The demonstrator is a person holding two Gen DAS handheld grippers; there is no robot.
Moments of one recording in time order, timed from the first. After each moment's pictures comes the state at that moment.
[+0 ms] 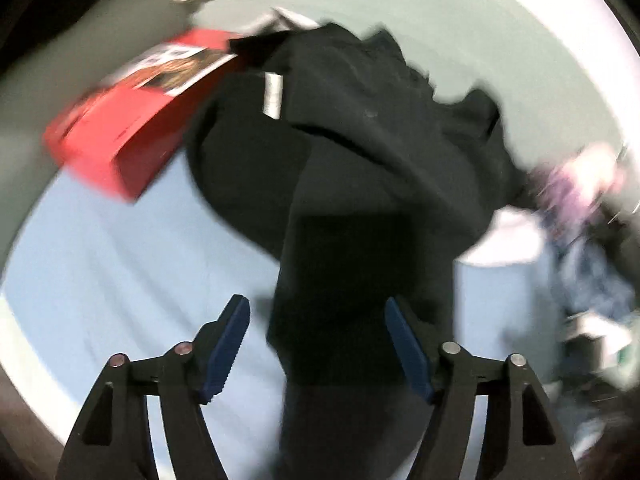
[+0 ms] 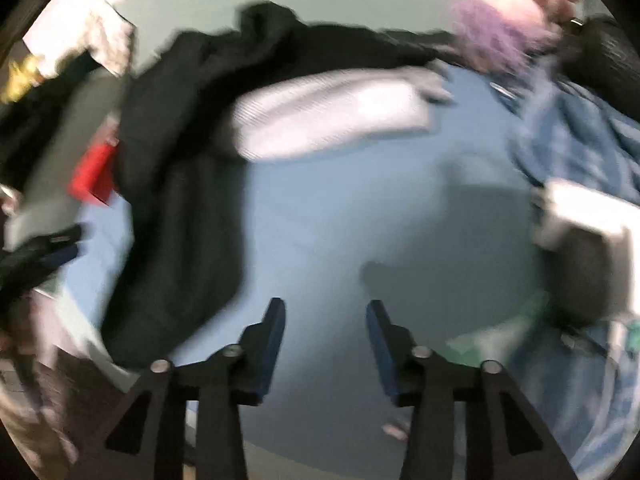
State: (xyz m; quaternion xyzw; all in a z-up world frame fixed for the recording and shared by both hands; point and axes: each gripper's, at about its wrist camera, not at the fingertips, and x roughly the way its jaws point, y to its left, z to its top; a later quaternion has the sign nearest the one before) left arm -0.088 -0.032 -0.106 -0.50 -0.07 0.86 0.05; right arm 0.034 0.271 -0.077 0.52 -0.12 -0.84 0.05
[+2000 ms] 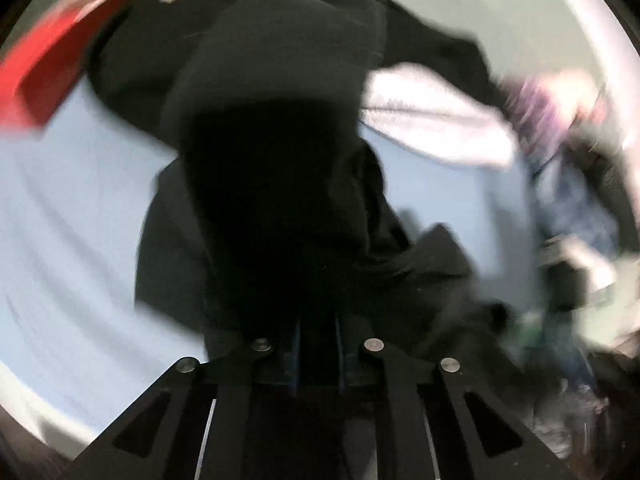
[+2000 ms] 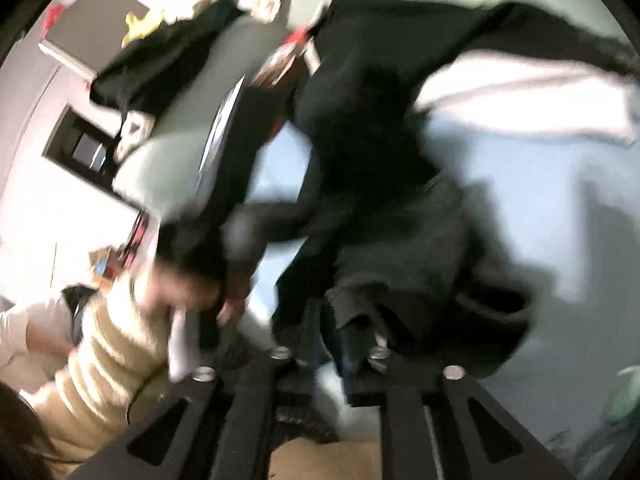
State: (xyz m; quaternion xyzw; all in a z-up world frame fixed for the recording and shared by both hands) left arm -0.092 0.028 -0.160 -0.59 -0.13 0.78 0.16; right arm 0.072 0.245 -0.060 0.53 -0.15 -0.79 0.28
